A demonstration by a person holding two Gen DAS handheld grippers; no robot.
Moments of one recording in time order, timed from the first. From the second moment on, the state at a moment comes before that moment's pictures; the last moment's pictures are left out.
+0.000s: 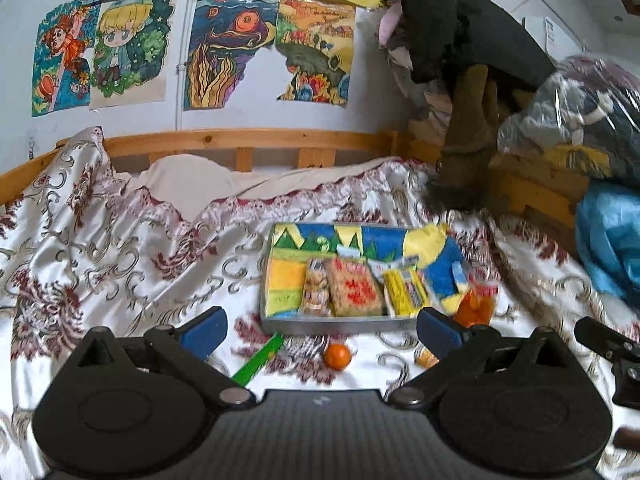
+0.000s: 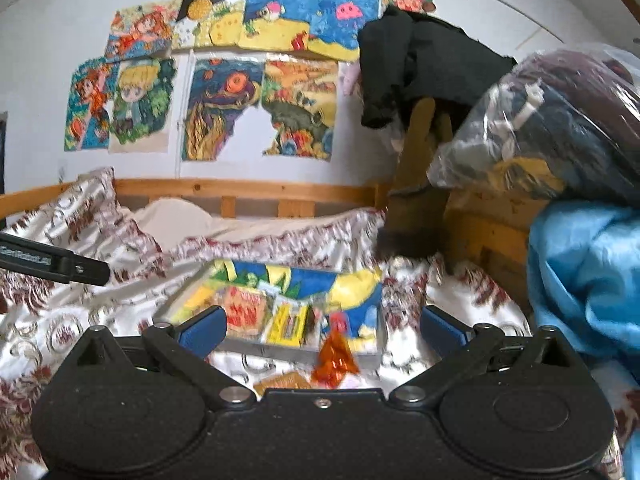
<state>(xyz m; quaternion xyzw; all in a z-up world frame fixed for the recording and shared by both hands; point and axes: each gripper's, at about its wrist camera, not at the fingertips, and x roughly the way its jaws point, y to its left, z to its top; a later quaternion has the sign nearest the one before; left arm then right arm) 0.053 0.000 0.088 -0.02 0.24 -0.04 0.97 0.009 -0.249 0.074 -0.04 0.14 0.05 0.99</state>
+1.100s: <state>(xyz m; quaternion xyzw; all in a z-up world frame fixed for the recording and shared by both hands) 0.030 -0.007 0.018 0.02 0.38 -0.06 0.92 -0.010 -0.231 0.011 -0.04 0.26 0.07 0.96</state>
